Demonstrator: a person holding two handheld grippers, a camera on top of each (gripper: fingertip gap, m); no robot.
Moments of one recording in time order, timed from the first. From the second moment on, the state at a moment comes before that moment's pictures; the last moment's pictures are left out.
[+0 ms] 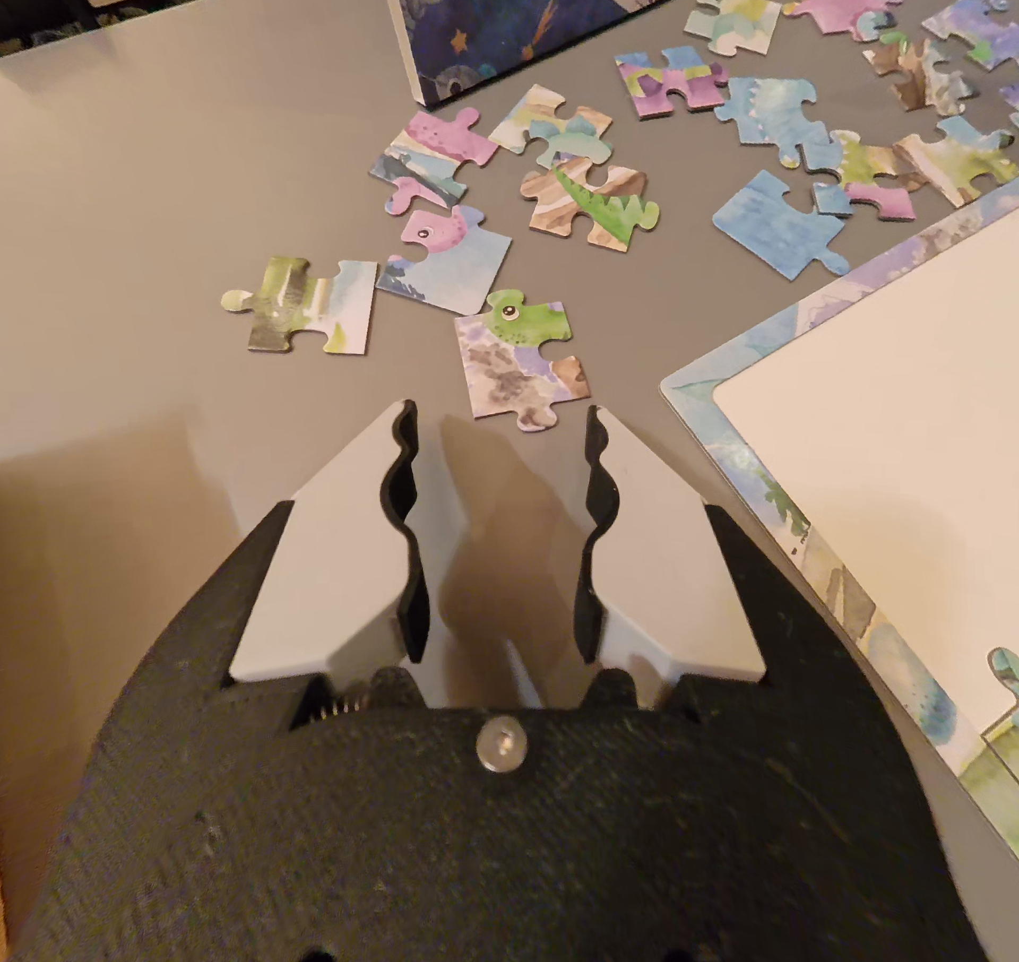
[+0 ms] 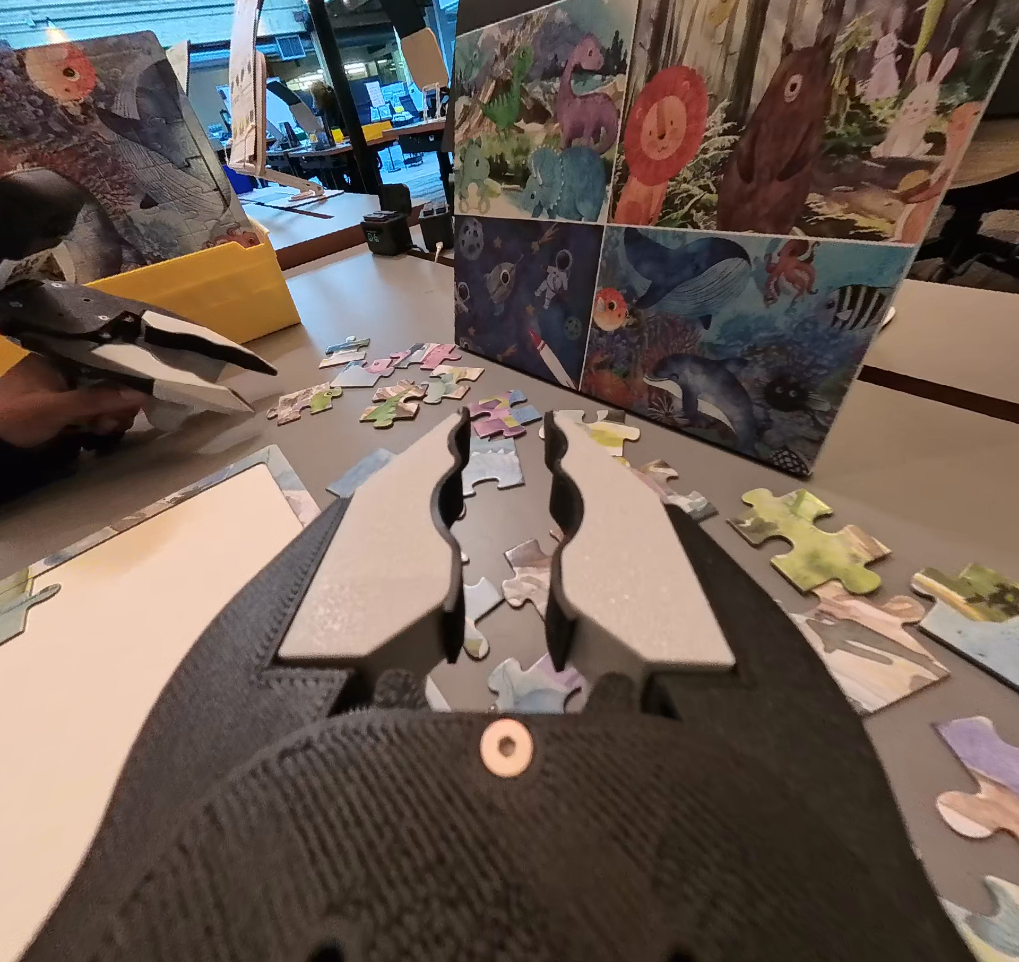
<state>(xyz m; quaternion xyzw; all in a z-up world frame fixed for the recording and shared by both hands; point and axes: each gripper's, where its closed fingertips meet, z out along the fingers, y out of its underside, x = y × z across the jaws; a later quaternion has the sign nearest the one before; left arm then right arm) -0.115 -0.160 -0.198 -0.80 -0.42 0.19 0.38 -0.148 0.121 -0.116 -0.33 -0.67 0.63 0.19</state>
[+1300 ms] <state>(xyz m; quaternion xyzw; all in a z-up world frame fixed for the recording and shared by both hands) -0.113 -0.152 -0.191 -0.81 -0.39 0.20 0.40 -0.146 0.142 -0.109 -0.33 -0.71 0.58 0.24</state>
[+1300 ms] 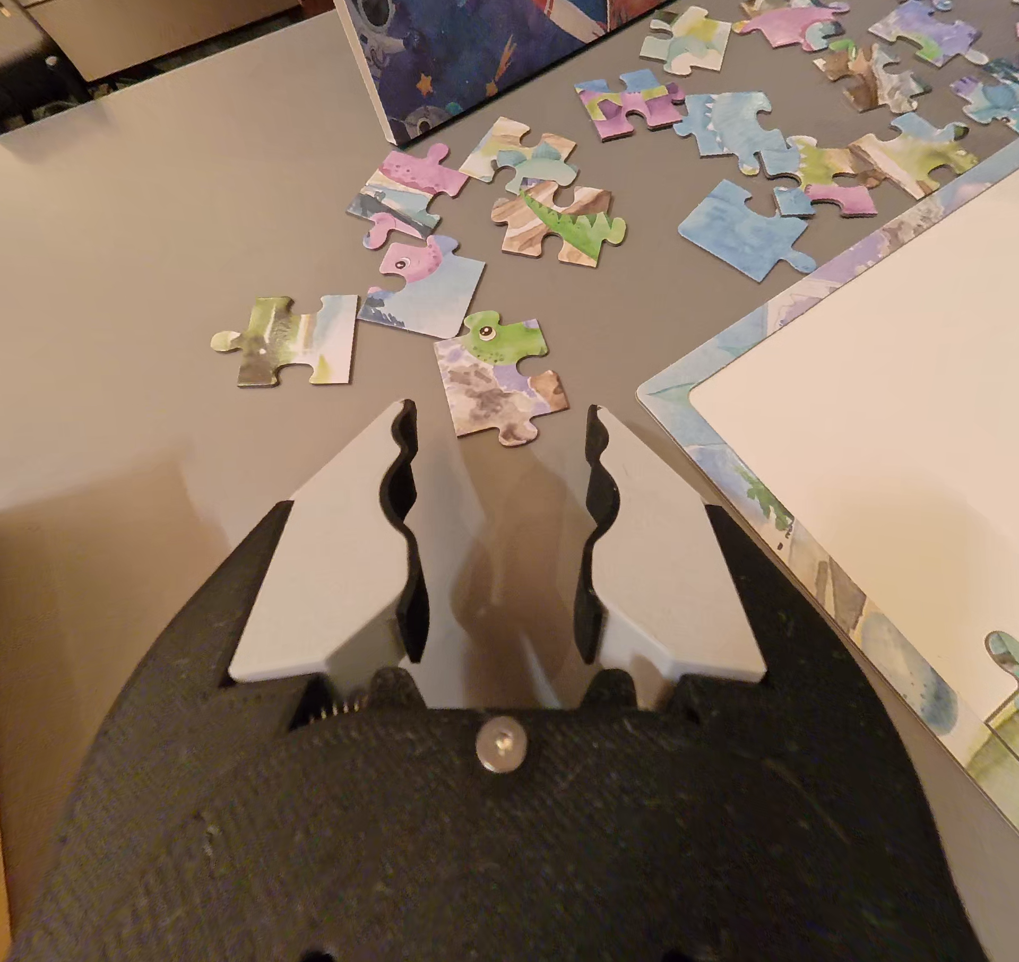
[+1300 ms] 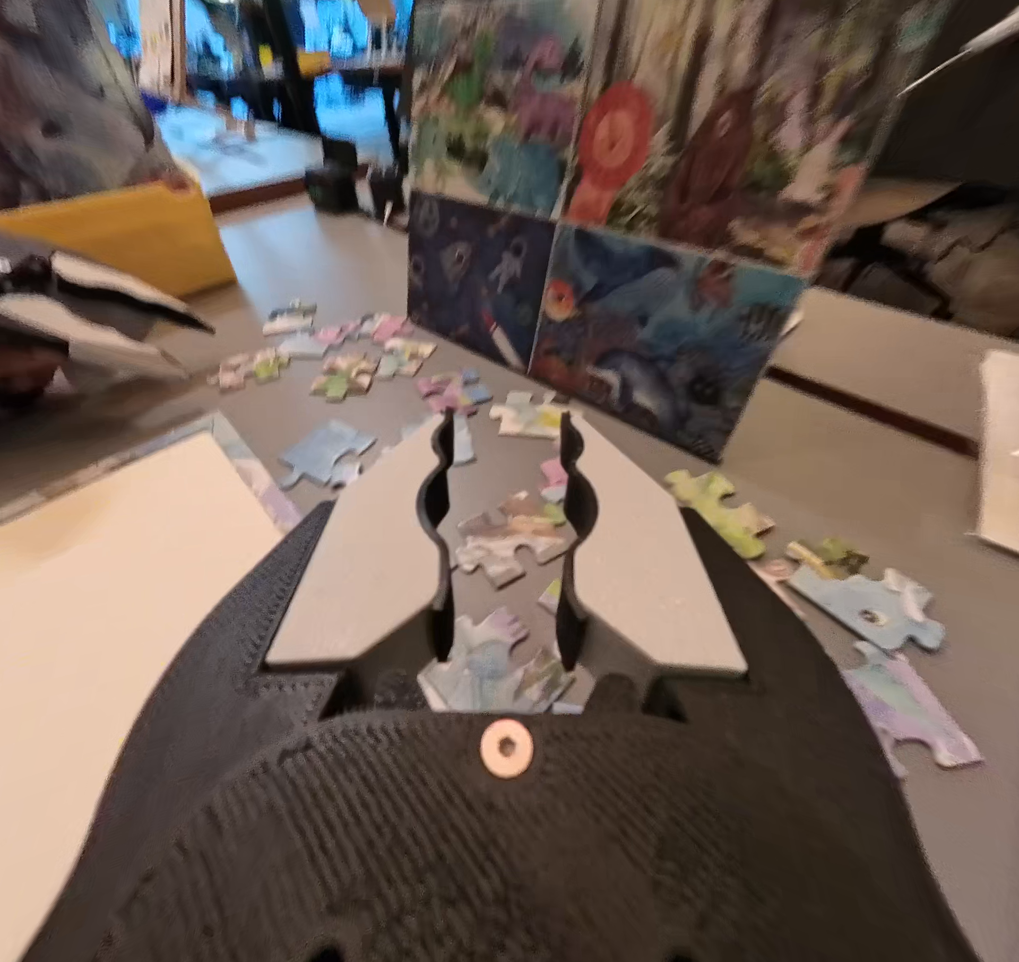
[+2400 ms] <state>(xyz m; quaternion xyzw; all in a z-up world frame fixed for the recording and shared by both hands) -0.100 -0.137 -0.188 -0.82 -0.35 0.18 0.42 -0.211 -0.043 -0.206 -0.17 -0.91 0.38 0.04</state>
